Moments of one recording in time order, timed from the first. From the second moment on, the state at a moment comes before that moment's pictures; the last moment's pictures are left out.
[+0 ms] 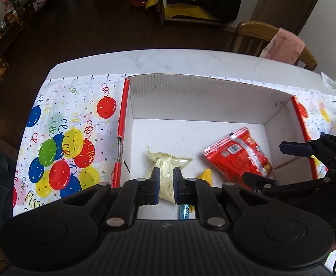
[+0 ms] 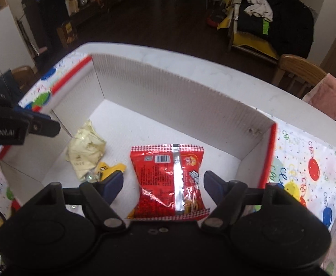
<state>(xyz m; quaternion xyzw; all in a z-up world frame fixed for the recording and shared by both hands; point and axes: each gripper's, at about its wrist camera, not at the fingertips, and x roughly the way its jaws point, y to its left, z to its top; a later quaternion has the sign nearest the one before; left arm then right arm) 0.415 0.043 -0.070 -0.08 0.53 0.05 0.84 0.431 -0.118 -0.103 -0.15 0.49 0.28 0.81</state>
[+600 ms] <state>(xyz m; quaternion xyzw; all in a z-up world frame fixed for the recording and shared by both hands) 0.334 0.036 -0.027 -0.07 0.48 0.00 0.88 0.357 -0.145 -0.039 -0.08 0.45 0.28 0.84</state>
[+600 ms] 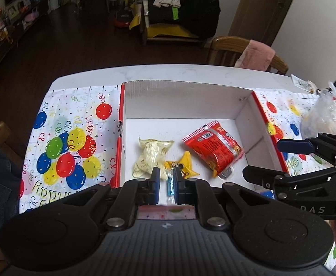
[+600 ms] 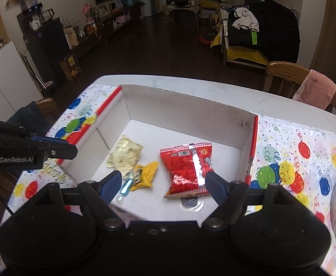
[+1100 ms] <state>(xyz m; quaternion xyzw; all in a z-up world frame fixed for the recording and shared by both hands) 0.249 0.031 -0.004 -0.05 0.44 -0.02 0.90 0.272 -0.159 -0.013 -0.03 0.43 0.29 0.86</state>
